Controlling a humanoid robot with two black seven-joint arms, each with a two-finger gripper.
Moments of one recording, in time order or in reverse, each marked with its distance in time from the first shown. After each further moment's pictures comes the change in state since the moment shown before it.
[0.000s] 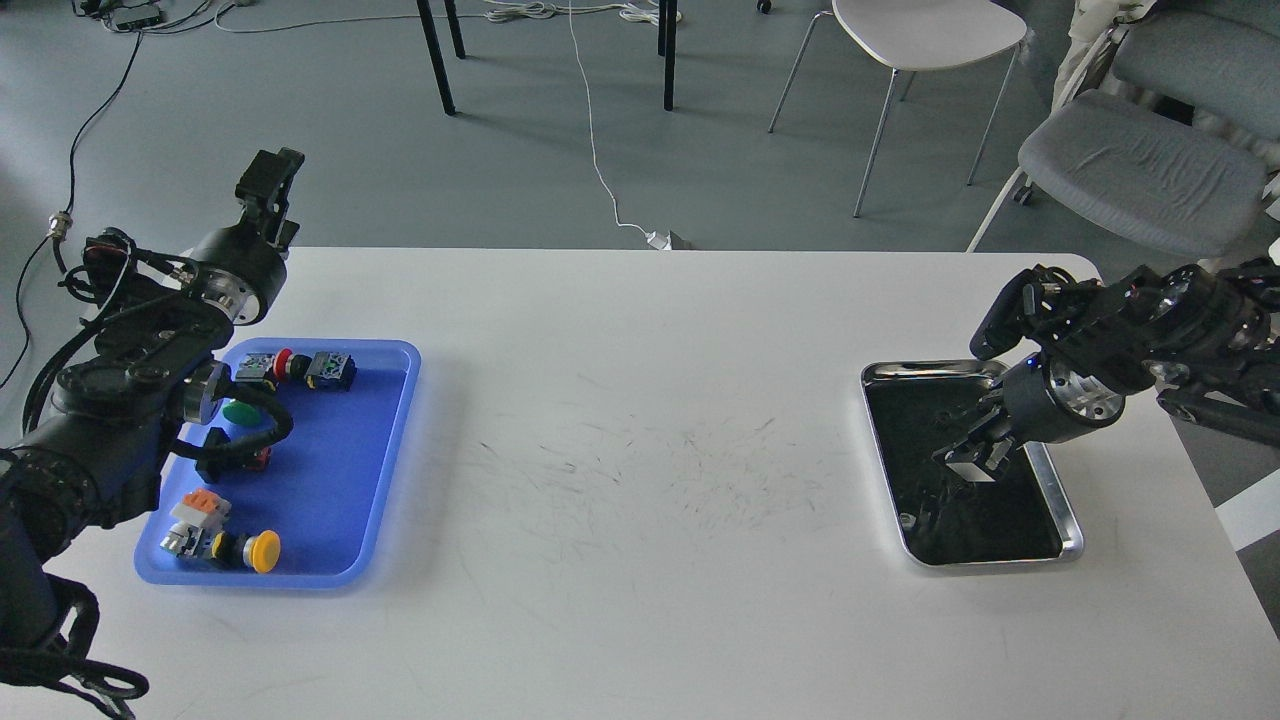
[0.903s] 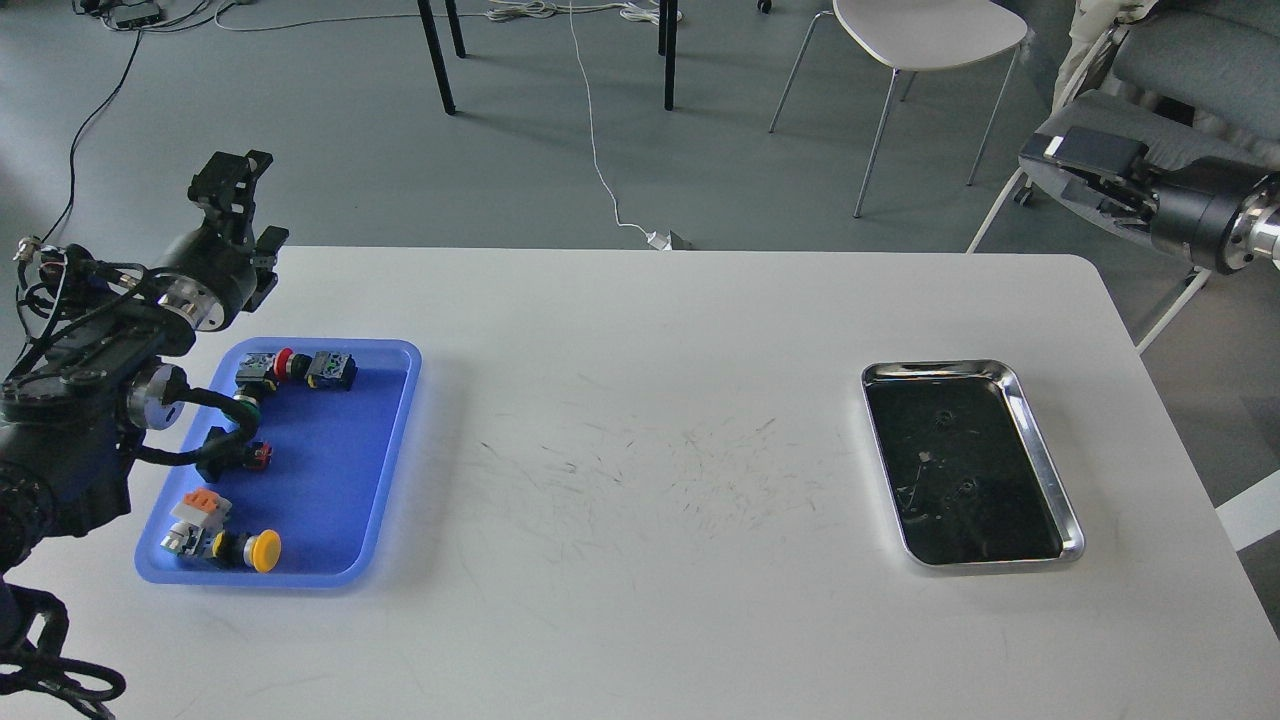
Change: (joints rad) left arm 0.021 0.057 -0.065 0.000 -0.135 -0.229 0.000; right arm -0.160 -0.249 0.380 -0.176 1.149 -0.114 0.000
